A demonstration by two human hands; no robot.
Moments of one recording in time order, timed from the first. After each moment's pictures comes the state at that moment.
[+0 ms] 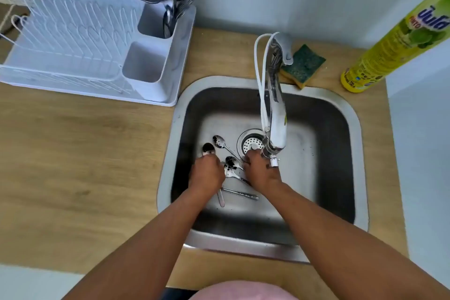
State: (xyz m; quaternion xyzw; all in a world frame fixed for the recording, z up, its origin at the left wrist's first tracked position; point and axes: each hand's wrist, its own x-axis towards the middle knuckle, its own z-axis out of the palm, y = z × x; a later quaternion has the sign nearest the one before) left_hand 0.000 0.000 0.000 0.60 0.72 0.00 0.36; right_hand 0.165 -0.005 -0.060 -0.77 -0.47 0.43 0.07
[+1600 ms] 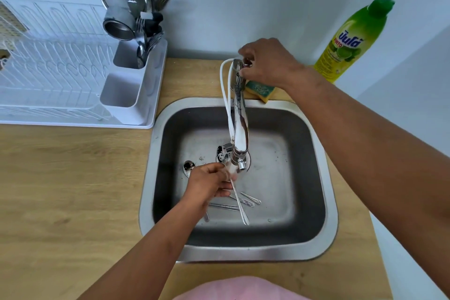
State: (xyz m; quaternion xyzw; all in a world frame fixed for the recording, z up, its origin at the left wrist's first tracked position) left_hand 0.038 -0.011 0.063 0.27 0.60 0.25 0.71; right_hand 0.237 0.154 0.198 -0.66 -0.73 0.13 0.08
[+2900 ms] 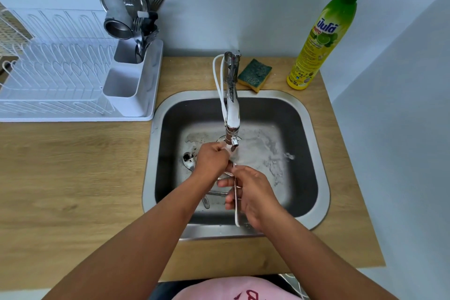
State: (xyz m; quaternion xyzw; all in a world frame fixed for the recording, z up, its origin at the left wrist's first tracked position) left_hand 0.059 -0.014 0.081 0.43 0.61 0.26 0.61; right_hand 0.146 -0.099 0.109 -0.61 -0.09 0.66 0.43
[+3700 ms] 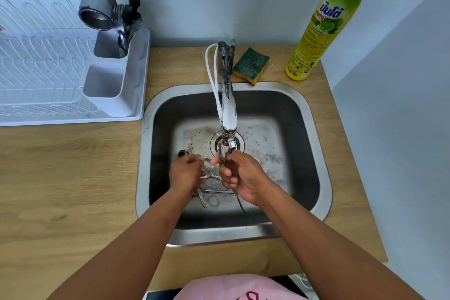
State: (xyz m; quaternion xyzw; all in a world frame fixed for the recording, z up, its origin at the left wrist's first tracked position) left_hand 0.012 -0.007 0.013 0.33 0.72 0.24 0.57; right_hand 0.163 -0.054 0.060 -0.48 -0.15 0.76 0.42
